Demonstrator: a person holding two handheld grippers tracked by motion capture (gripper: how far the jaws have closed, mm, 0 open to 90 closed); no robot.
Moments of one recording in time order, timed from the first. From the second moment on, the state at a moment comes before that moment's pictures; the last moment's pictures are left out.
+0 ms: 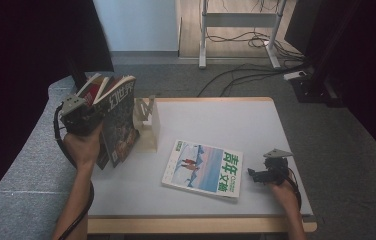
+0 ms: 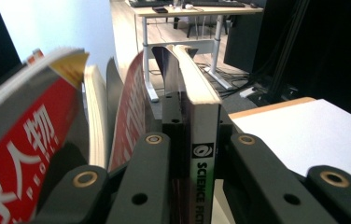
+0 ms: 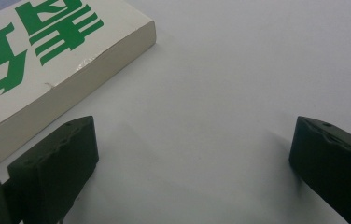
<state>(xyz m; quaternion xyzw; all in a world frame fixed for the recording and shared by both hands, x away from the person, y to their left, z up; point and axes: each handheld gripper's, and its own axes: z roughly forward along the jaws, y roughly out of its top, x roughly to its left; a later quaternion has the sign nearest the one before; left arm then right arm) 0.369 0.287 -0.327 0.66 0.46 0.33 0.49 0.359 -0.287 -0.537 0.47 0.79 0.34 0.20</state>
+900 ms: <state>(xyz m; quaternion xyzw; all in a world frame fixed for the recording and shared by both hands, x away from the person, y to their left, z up) 0.340 0.314 -0.358 0.68 0.45 0.31 0.49 0.359 -0.287 -0.538 0.47 0.79 0.34 0.20</state>
